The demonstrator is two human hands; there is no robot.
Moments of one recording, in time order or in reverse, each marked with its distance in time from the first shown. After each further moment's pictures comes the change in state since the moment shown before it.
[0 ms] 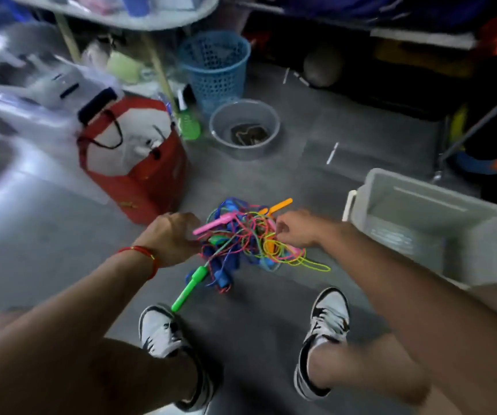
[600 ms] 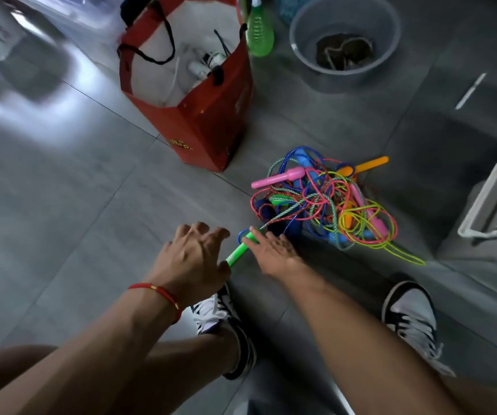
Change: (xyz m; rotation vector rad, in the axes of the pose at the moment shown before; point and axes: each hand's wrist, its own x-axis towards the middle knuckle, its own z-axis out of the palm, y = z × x) left_hand -0.007 -0.078 0.059 0.191 -0.160 -0.206; right_hand 0.137 -0.122 0.220 -0.183 -0.189 -0.315
